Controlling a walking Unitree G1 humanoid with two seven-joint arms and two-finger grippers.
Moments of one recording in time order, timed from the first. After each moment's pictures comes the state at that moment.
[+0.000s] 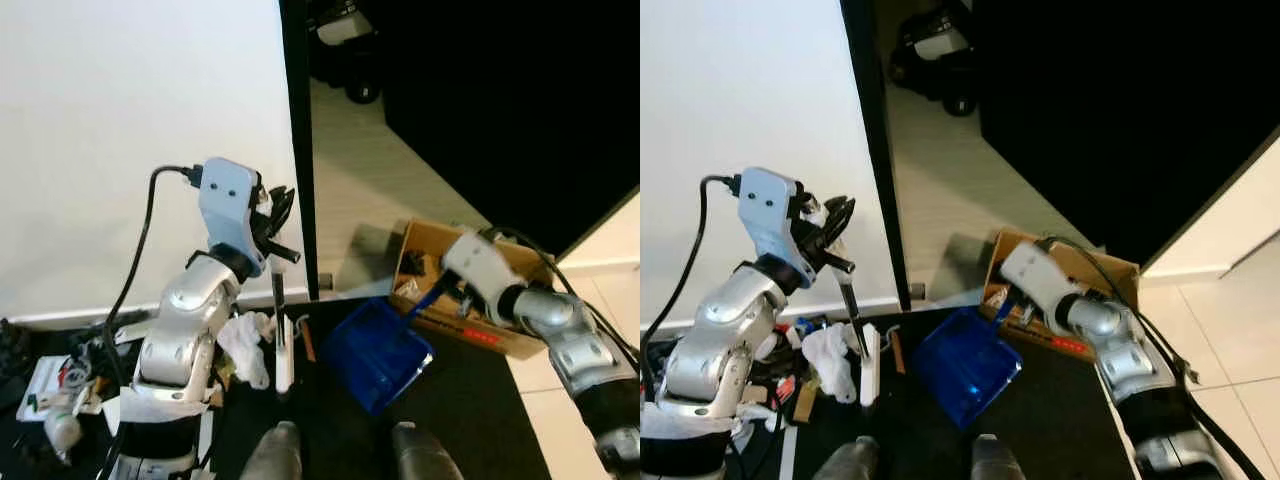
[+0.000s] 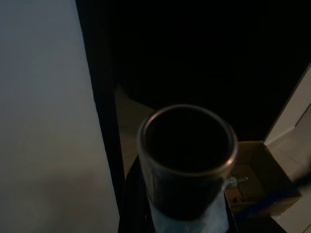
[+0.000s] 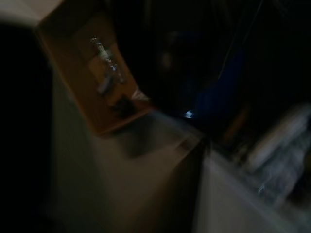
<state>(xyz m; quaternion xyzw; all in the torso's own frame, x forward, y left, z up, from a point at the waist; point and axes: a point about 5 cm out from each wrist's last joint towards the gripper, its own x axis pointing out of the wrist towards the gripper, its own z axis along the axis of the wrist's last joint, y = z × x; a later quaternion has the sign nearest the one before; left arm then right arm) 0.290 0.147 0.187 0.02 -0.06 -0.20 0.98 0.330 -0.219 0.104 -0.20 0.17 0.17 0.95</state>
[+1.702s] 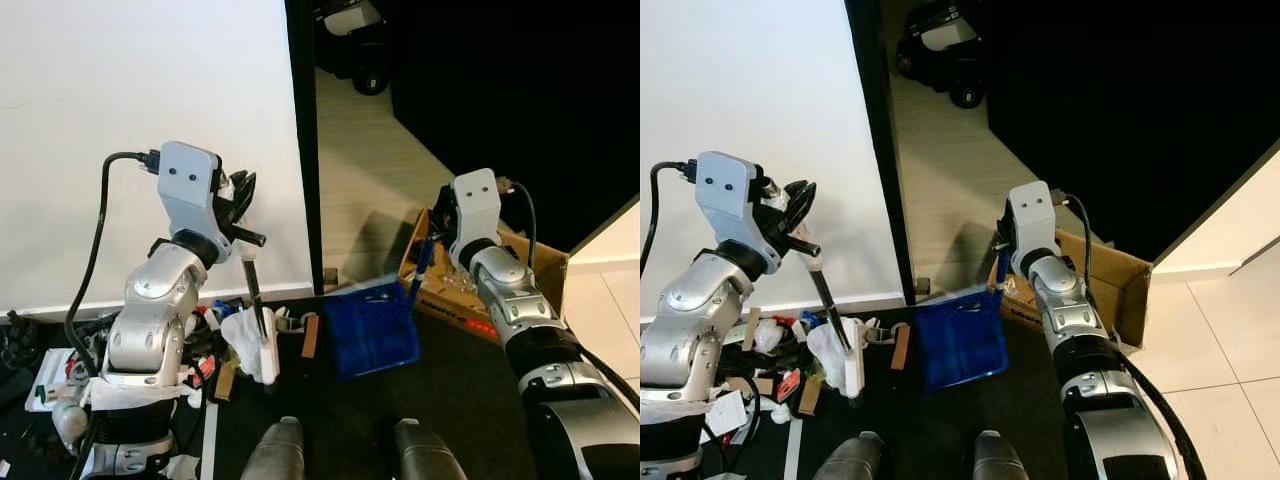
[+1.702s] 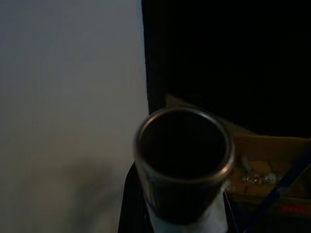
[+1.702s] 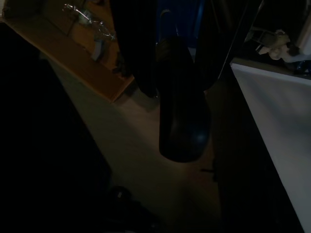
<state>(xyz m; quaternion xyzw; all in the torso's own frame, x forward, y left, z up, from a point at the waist) 0.296 0.186 0.195 0.05 -0.06 -0.14 0.99 0.367 -0.167 0.118 -0.11 0.06 0.09 0.99</state>
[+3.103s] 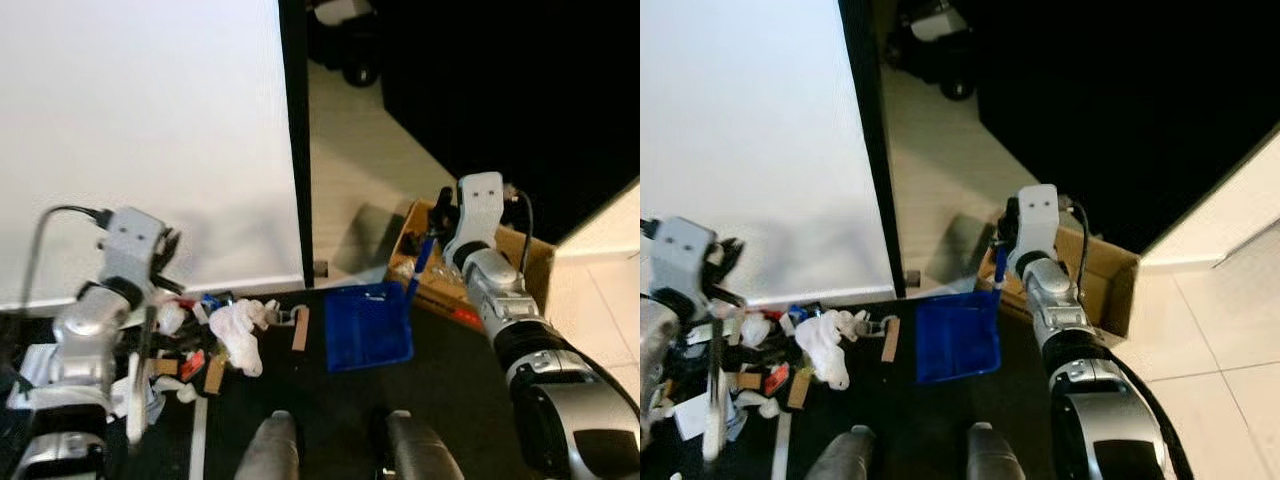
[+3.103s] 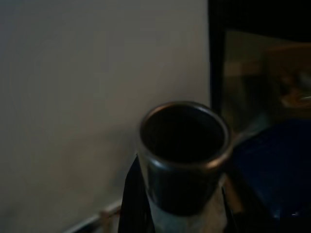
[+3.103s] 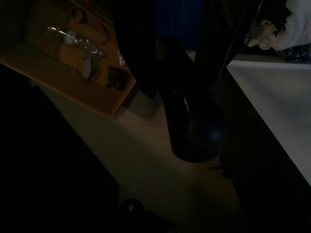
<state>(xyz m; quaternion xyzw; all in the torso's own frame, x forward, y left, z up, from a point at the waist) 0.295 0.286 0.112 0.19 0.03 -0.10 0.98 0.367 -0.160 0.108 -0.02 0.05 0.08 1.00</state>
